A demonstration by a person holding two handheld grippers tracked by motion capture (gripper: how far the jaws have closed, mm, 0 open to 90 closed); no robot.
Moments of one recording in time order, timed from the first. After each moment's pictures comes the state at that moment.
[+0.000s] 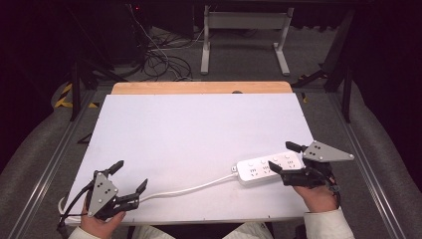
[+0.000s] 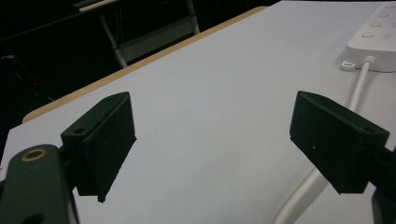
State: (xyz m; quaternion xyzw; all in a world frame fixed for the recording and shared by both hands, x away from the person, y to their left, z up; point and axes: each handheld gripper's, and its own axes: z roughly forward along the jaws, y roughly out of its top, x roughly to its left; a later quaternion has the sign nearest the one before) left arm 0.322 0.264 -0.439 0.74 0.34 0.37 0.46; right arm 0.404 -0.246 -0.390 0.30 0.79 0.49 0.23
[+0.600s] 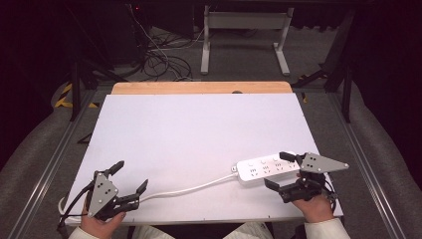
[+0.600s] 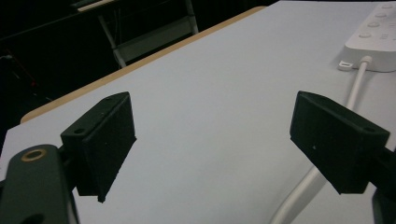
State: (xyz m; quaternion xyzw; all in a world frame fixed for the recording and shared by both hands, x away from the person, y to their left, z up) left arm 0.321 0.263 -0.439 0.74 0.34 0.36 0.46; right arm 0.398 -0.247 -0.421 0.25 0.79 0.54 0.16
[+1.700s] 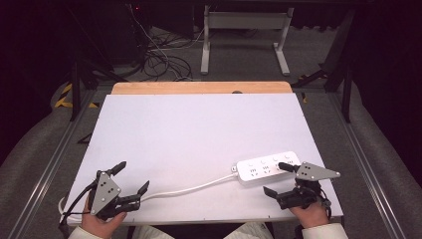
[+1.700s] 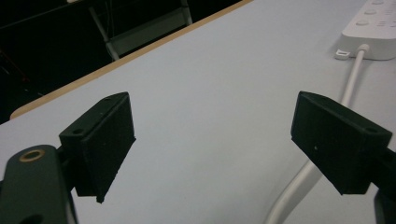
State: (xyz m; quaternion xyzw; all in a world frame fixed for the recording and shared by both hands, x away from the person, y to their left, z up) left arm 0.325 0.263 -0.442 0.75 0.33 0.36 0.45; right arm 0.394 -0.252 -0.461 0.28 0.79 0.52 0.15
